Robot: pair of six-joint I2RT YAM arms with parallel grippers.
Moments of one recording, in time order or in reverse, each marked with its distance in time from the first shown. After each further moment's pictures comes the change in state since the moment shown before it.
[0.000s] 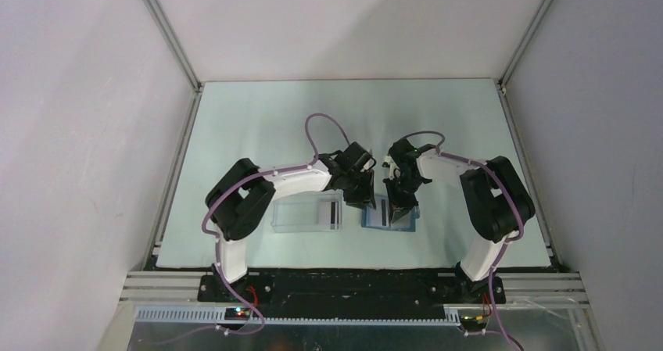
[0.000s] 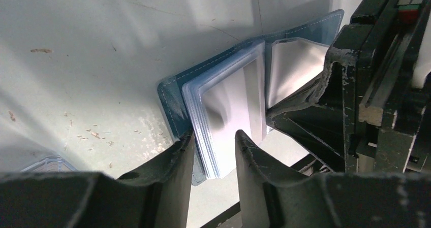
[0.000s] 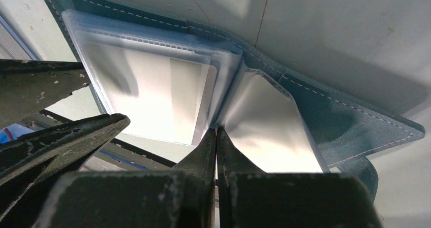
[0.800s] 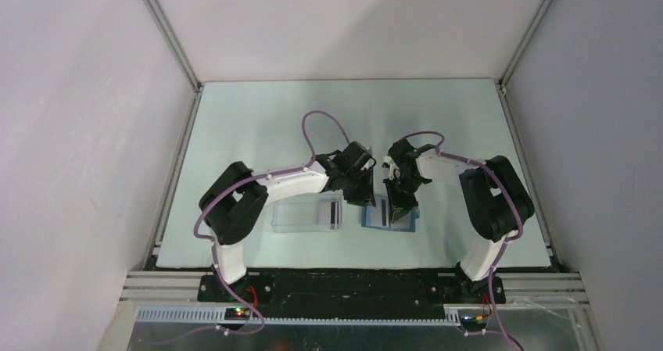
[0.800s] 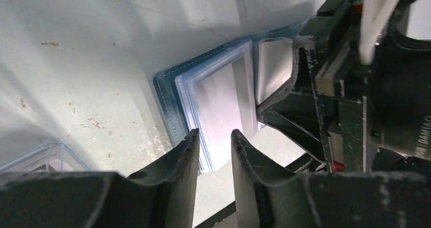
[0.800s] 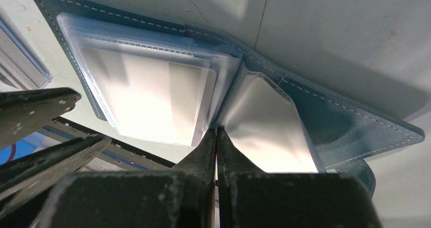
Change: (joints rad) left arm -0.016 -0.058 -0.014 0.007 -0.051 -0.009; right arm 0.000 0.006 0.000 0.001 -0.001 0.000
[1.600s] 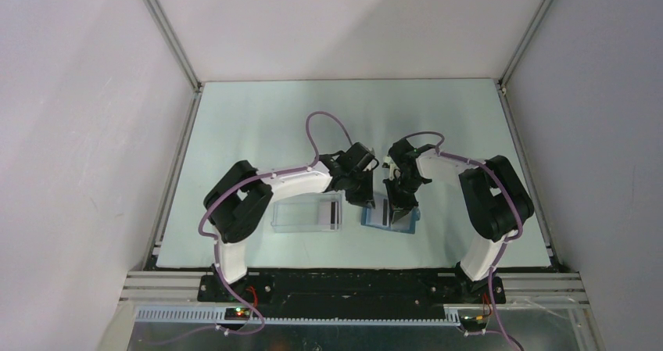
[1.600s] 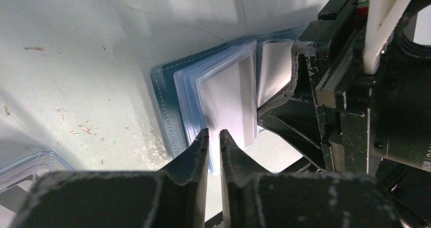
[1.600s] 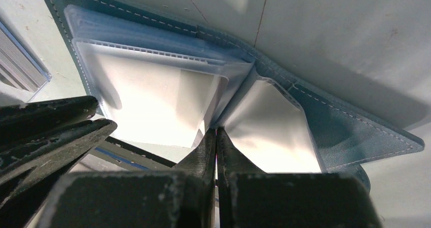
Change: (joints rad) left arm -0.011 0.038 0.021 -0.008 0.008 -0.003; right arm 0.000 0.003 0.000 -0.002 -0.003 0.000
